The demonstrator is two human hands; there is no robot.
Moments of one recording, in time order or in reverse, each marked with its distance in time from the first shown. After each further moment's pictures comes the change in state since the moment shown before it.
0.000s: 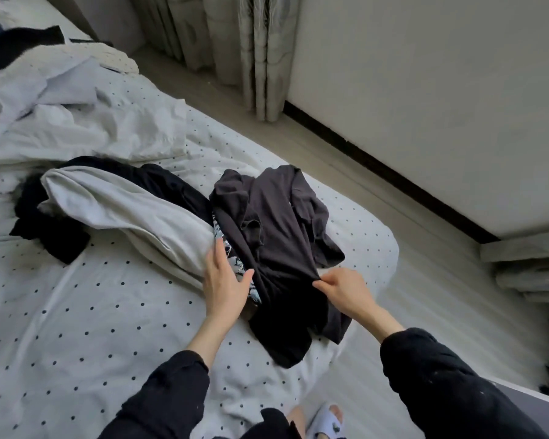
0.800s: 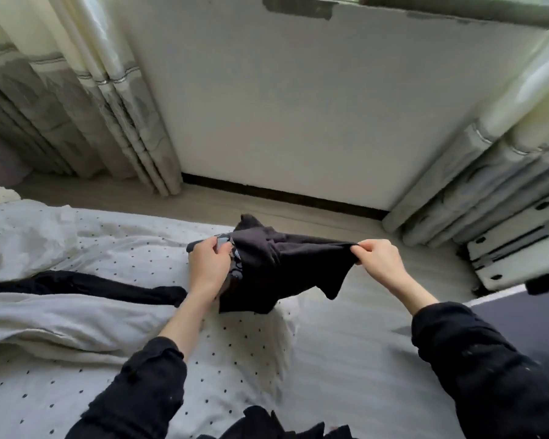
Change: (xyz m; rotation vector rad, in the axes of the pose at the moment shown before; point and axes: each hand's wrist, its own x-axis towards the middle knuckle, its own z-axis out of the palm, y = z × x) left_hand -0.073 0.201 0.017 -0.093 -0.074 0.351; right_hand -0.161 0.156 -0.123 0.466 0.608 0.439
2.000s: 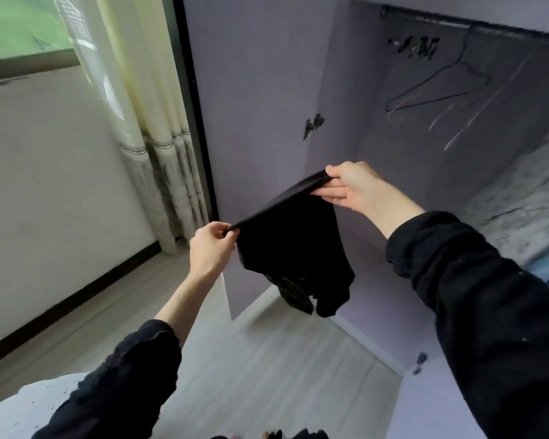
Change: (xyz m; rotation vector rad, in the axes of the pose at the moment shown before) left_hand -0.312 0.272 0.288 -0.087 -0.843 0.701; right_hand -0.258 0.250 -0.337 1.164 0.799 0.538
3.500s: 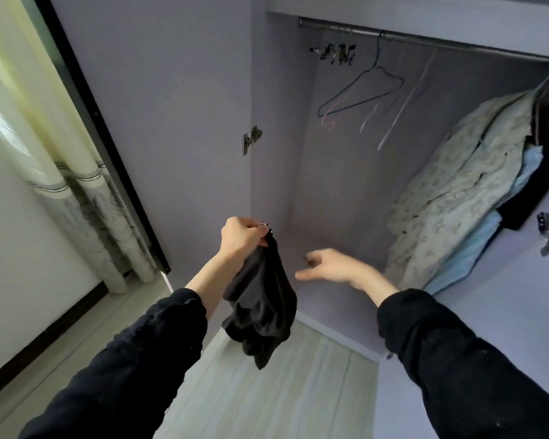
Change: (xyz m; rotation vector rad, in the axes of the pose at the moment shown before) left_hand 0.034 0.084 0.109 -0.045 -0.449 0.071; right_hand 0.019 0.099 -0.079 -0.814 -0.177 0.098
